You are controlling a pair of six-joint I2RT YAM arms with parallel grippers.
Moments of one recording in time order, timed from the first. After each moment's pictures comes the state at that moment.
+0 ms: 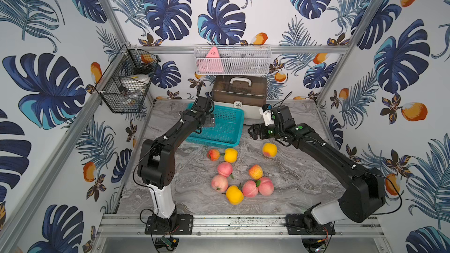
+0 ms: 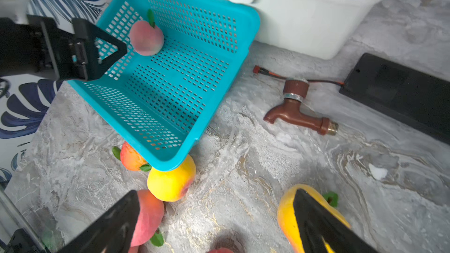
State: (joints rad) left arm -0.28 1.82 1.50 -0.65 -0.28 -0.35; right arm 0.49 1.48 1.25 -0.55 -0.11 0.26
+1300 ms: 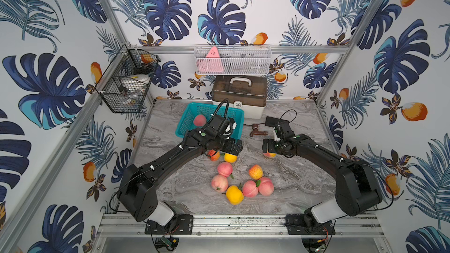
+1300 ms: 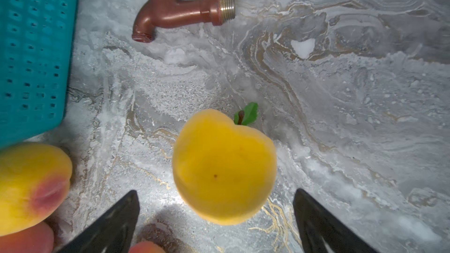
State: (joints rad) left arm -0.60 1.51 1.27 -0.66 0.21 -0.32; right arm 0.38 1.55 0.99 -0.54 0.05 0.41
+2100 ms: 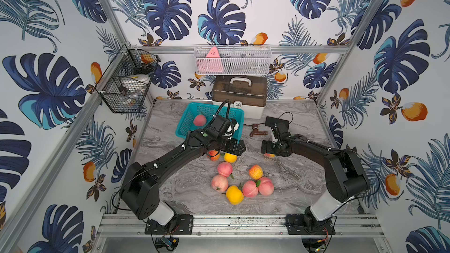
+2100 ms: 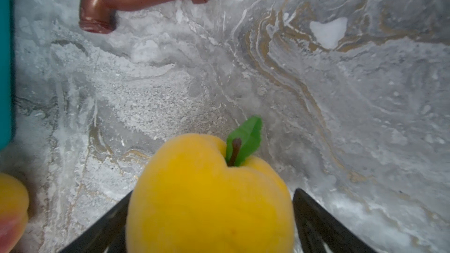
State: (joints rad) left arm -0.60 1.53 1.26 -0.62 0.26 -0.35; right arm 0.35 1.68 0.99 -0.45 0.01 0.42
